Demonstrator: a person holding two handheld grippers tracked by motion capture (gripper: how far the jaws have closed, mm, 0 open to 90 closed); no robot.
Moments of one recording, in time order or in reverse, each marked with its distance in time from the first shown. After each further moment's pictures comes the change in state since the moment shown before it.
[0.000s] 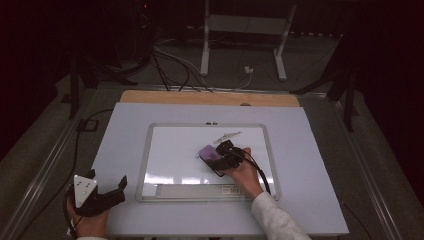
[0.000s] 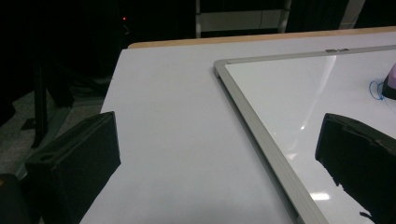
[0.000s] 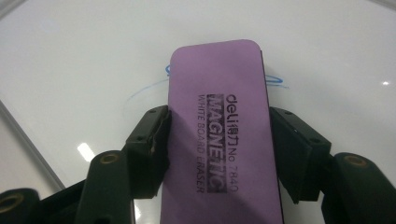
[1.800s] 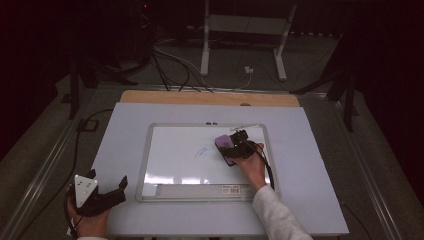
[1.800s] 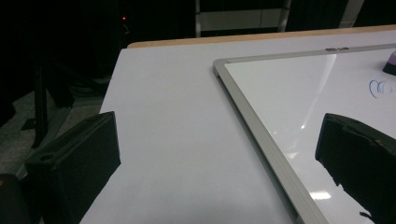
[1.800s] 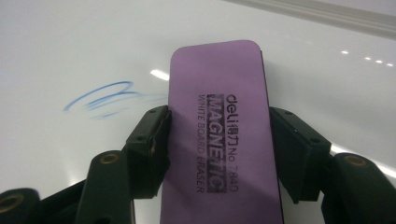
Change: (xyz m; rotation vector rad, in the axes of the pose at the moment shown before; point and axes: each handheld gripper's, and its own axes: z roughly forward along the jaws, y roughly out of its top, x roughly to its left) left arm -0.001 0.000 0.001 0.005 0.000 0.005; right arm -0.047 -0.001 -0.001 -0.038 -0.111 0.242
